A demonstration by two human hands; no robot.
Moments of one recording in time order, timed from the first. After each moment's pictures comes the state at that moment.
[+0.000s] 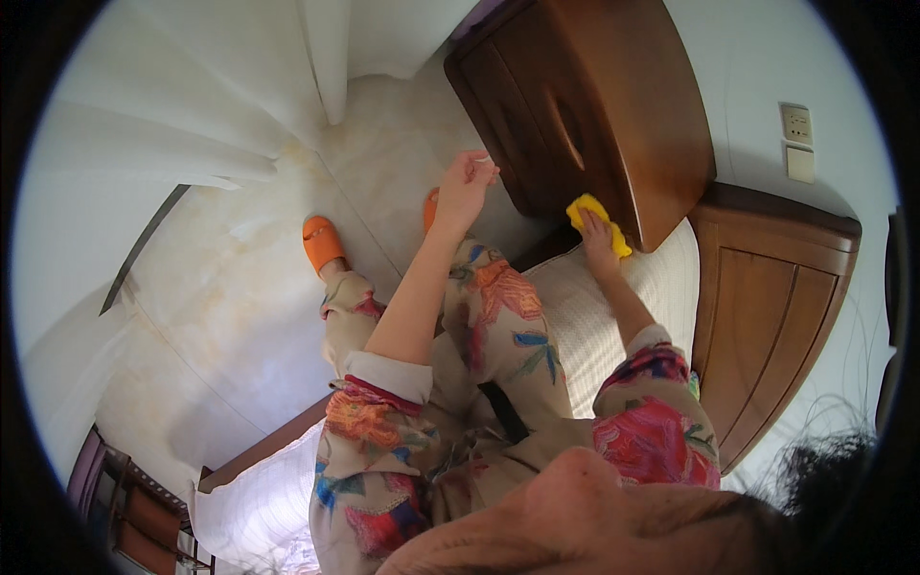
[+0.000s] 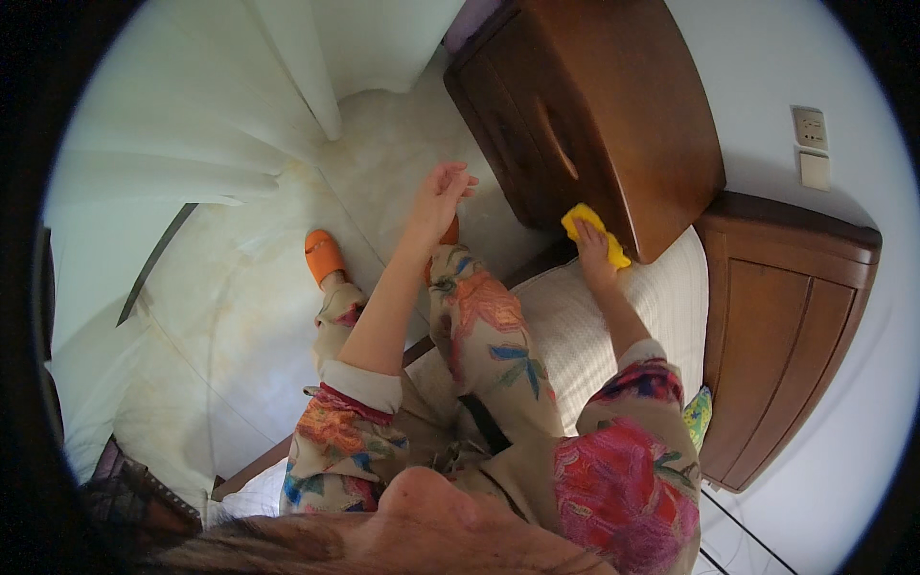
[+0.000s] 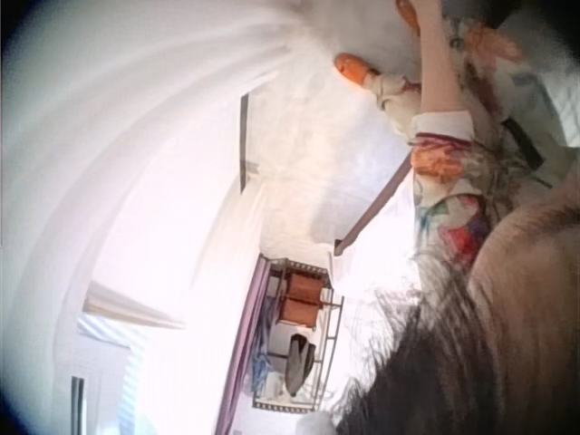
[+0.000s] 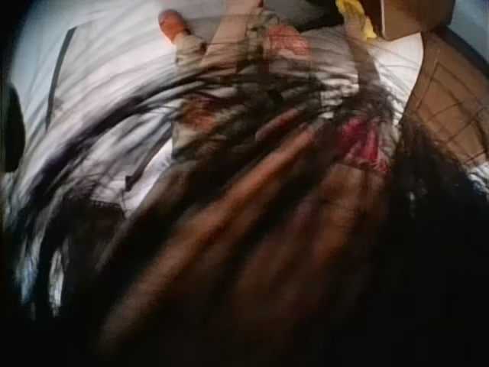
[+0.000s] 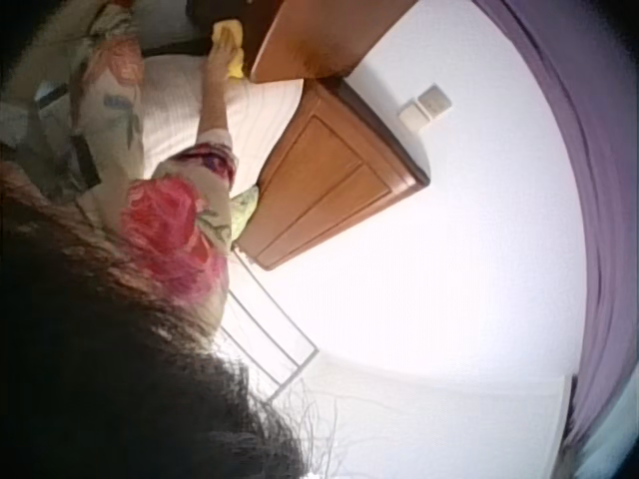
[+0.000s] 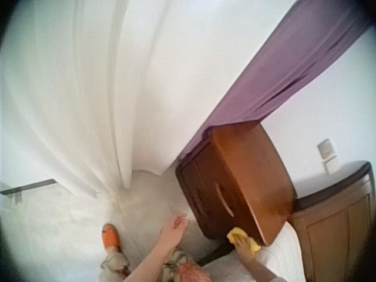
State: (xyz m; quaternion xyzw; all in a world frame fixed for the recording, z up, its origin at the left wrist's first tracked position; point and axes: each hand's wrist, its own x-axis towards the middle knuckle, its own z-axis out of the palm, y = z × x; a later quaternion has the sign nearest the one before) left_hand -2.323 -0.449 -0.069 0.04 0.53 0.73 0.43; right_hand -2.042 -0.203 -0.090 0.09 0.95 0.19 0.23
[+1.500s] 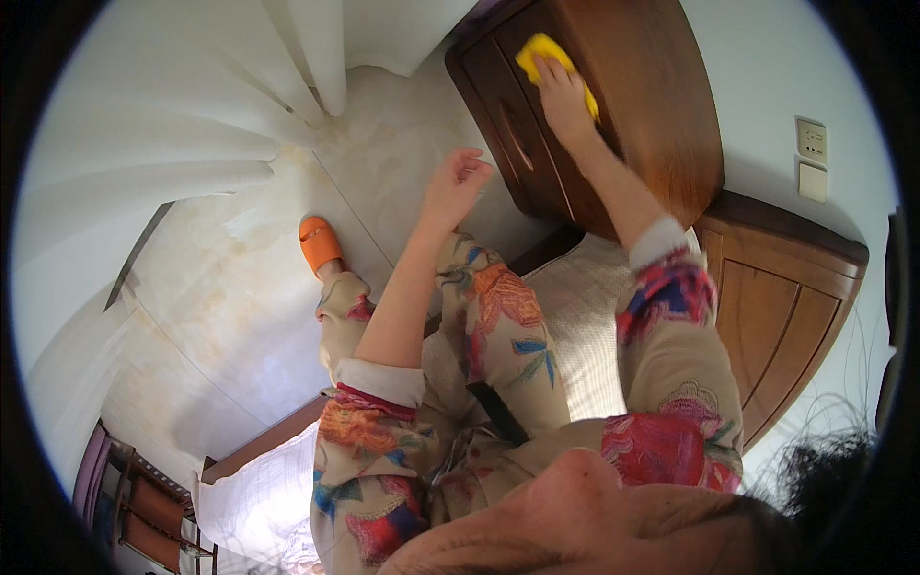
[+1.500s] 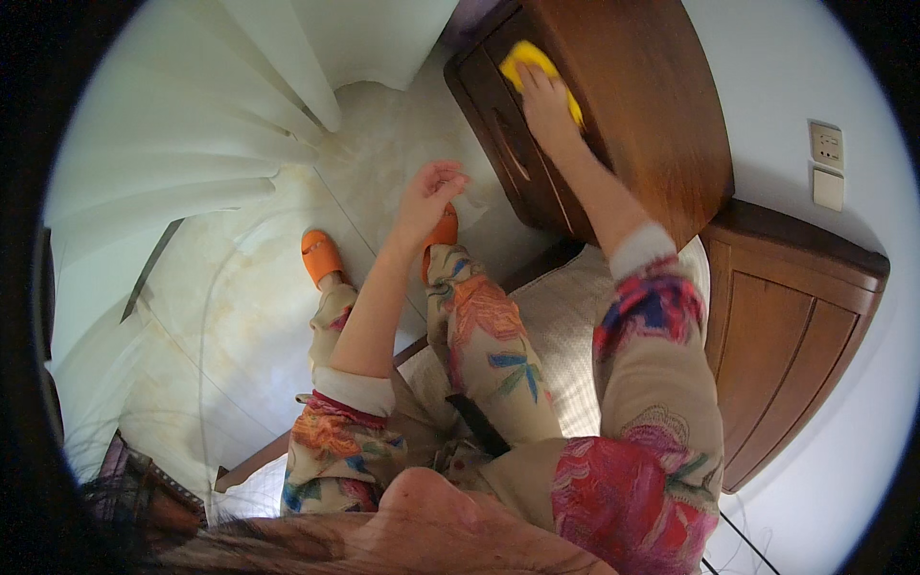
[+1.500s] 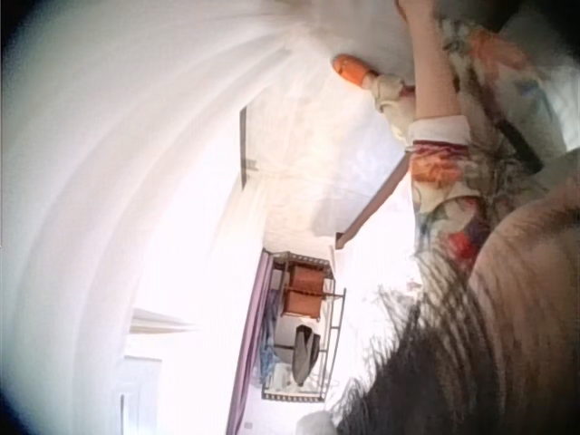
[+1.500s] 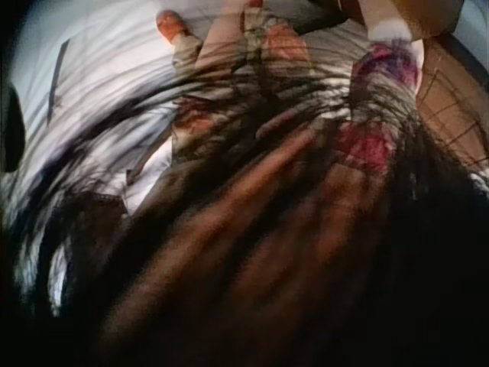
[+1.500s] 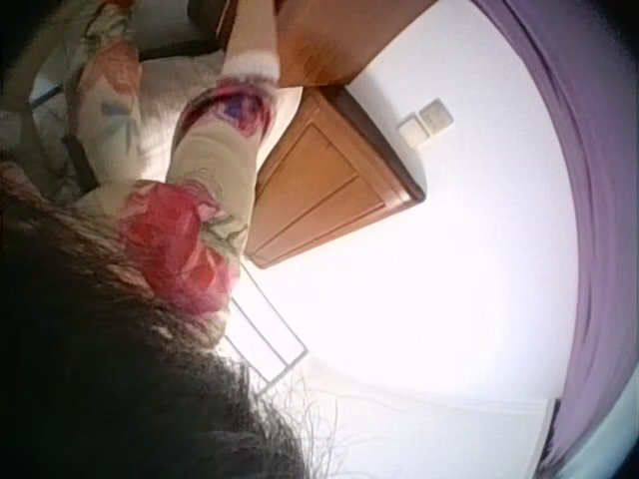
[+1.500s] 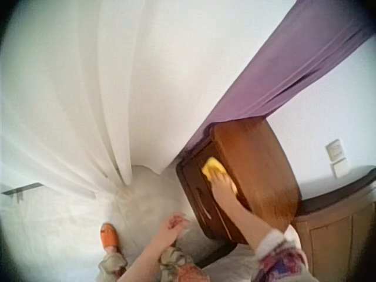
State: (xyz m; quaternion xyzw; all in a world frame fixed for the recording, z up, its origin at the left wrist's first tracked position) left_hand -2.341 -0.441 -0.089 0.05 0.55 0.72 0.43; right_hand -2.340 -0.182 -0.056 -0.05 0.94 0.34 0.02
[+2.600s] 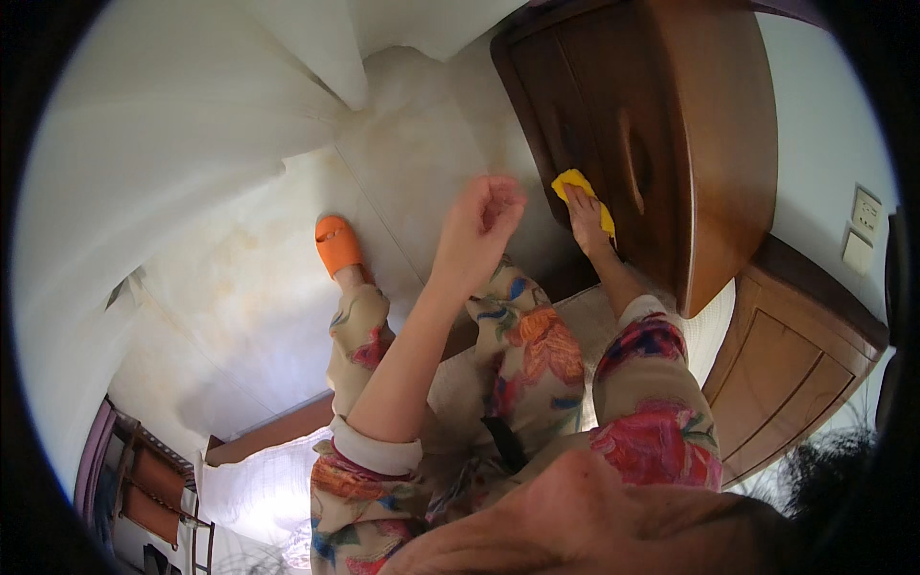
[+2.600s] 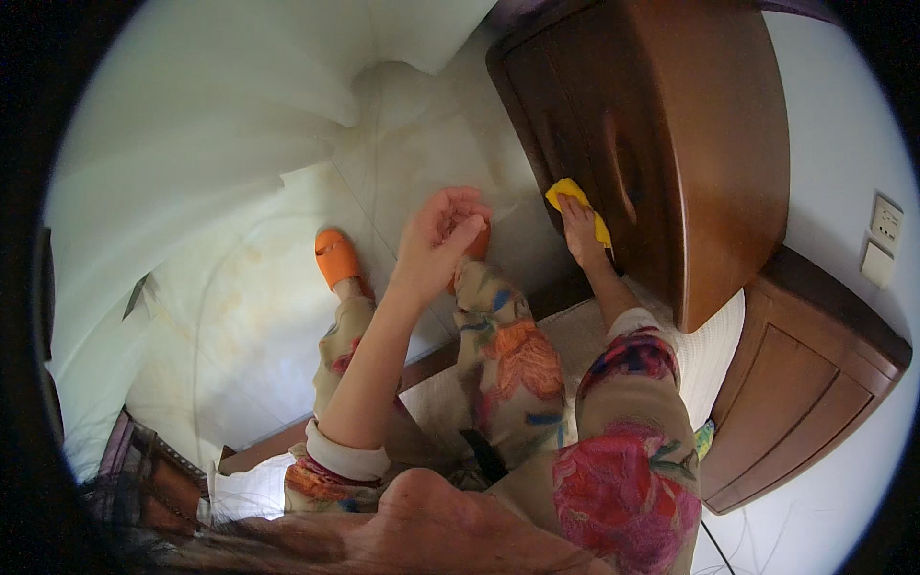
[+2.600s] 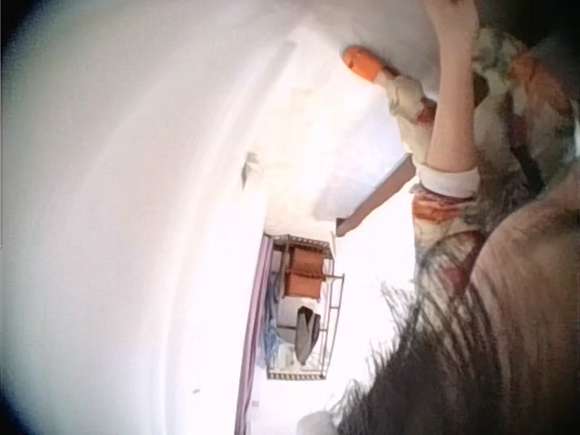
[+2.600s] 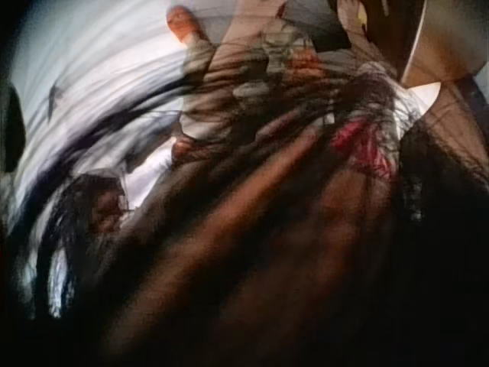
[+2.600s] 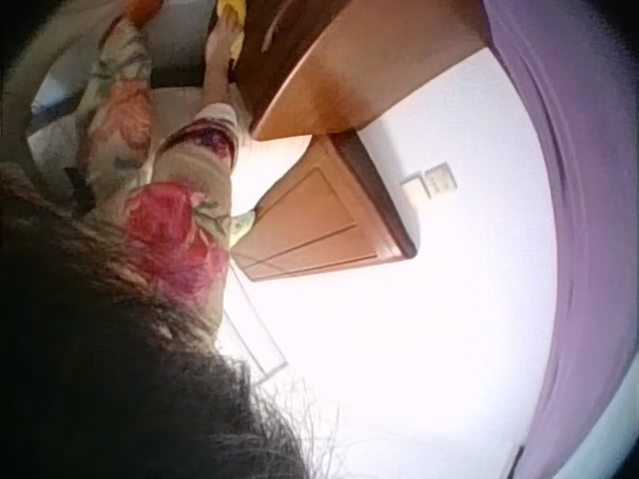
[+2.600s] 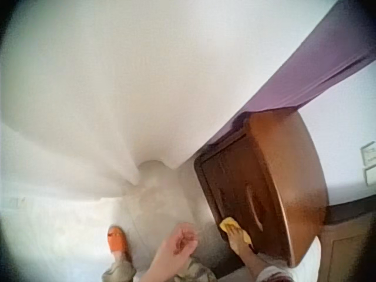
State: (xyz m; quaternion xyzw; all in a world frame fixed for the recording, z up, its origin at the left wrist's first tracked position) left_hand -2.349 -0.458 -0.057 0.04 0.58 0.71 0.40; right_hand -2.144 -0.178 -0.233 0.12 0.97 -0.02 0.23
